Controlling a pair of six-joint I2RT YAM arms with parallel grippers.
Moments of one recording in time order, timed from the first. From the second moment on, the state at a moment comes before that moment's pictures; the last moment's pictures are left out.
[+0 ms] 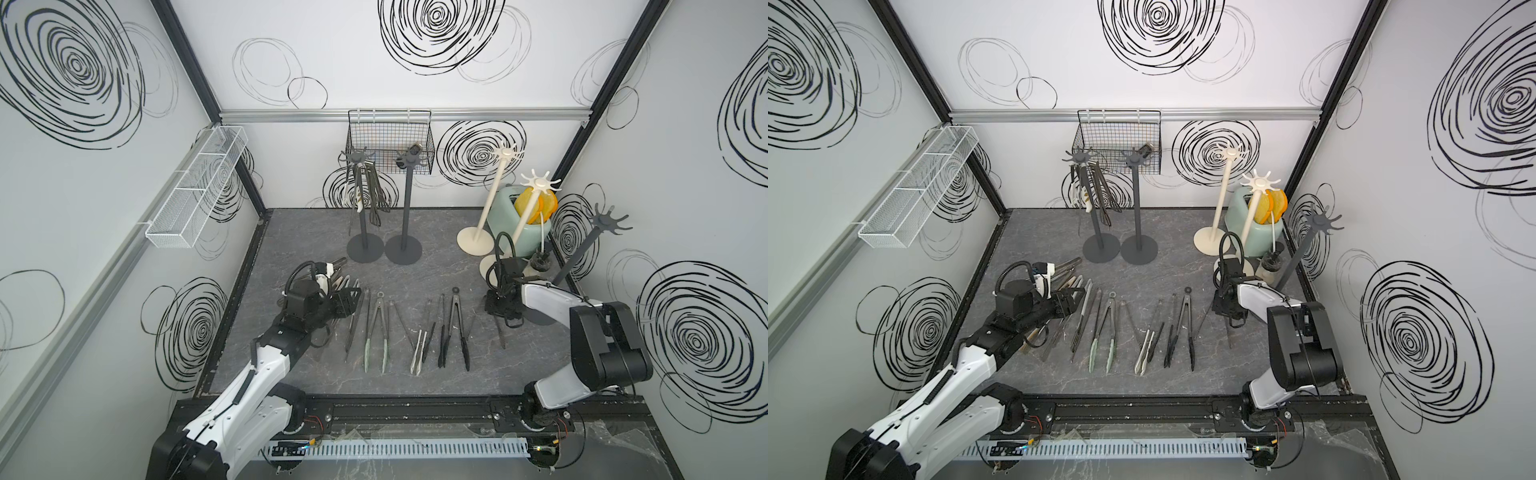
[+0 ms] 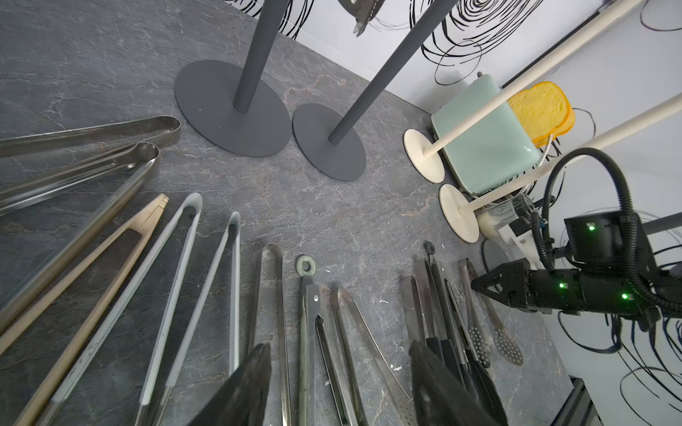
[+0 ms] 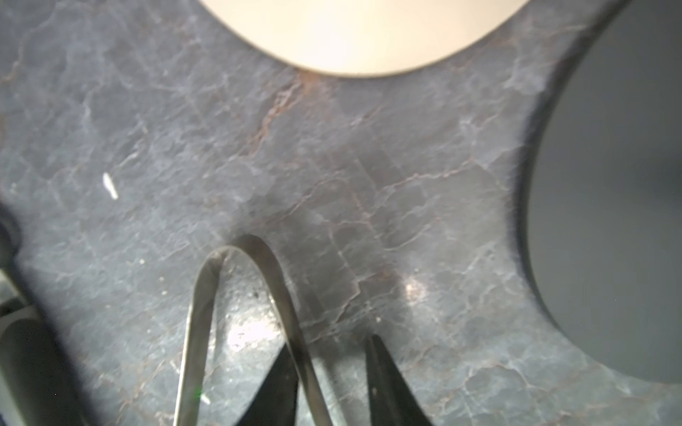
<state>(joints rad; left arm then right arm) -0.27 0.88 0.47 -0.09 0.29 -0.56 0.16 1.55 0.78 -0.53 0.10 0.42</state>
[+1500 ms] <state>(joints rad) -0.41 0.82 0.41 0.11 0.26 -0.53 0.29 1.43 1.31 -0.03 -0.45 -0.09</state>
